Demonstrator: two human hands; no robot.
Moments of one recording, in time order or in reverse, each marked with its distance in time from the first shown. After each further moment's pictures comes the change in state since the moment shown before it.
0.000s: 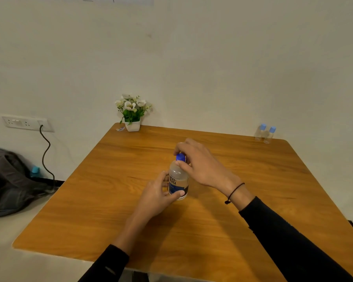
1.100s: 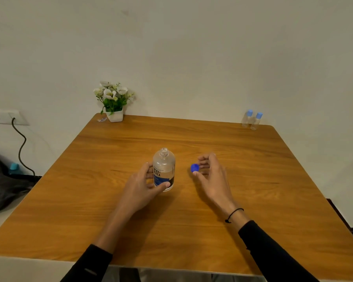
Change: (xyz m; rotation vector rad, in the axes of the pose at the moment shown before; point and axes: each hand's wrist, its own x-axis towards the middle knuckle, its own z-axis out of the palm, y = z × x) left_hand 0.002 -0.002 -0.001 0.002 -0.016 0.012; right_hand -0.082 0.080 0.065 0.391 0.359 0.460
